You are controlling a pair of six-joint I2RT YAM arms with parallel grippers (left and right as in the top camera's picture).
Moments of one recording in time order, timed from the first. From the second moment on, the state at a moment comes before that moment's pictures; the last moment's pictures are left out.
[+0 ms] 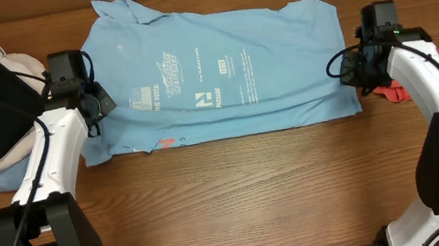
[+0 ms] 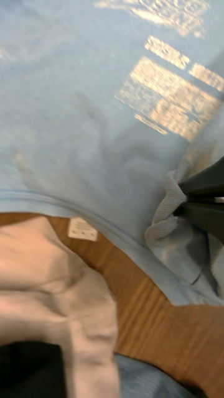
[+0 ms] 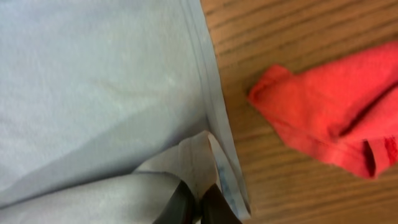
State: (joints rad) left arm 0.07 1.75 1.26 -0.59 -0.17 -0.44; right arm -0.08 1.83 1.31 -0.76 0.01 0.23
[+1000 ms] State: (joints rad) left arm 0.07 1.87 1.26 -0.37 -0.15 -0.44; right arm -0.08 1.86 1.31 -0.59 0.07 0.25
